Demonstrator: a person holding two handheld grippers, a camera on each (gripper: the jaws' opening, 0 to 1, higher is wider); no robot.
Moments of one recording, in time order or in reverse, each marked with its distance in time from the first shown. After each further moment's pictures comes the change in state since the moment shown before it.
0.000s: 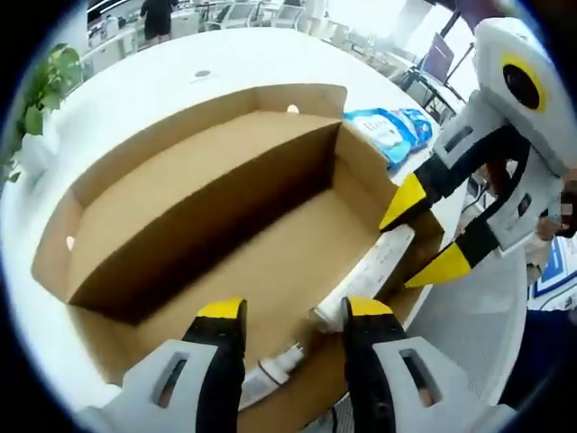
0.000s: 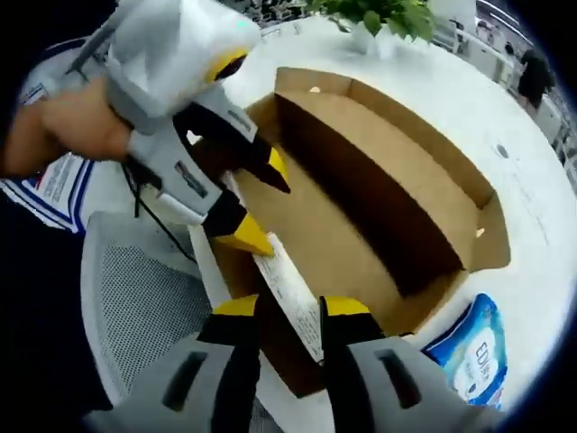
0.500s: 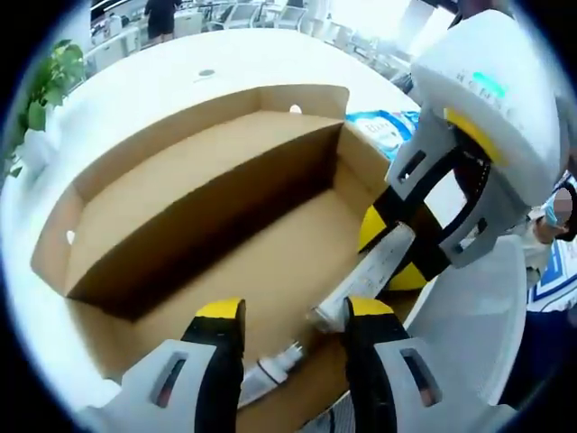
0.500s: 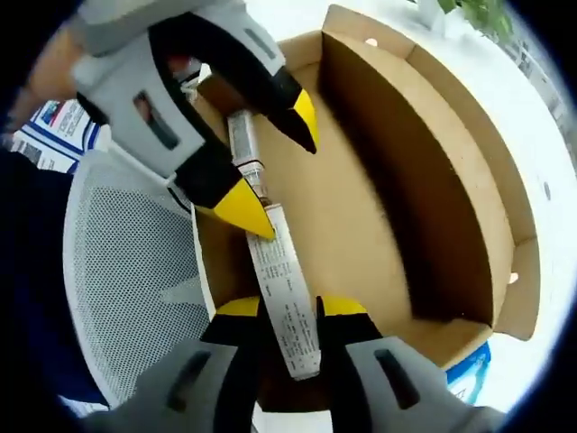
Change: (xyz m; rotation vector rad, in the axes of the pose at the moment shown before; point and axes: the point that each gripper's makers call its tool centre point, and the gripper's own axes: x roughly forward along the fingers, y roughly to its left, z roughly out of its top) left arm 0.000 -0.001 -0.004 -0.023 -0.008 -0.002; right arm 0.031 -0.008 -0.017 -0.193 0.202 0.041
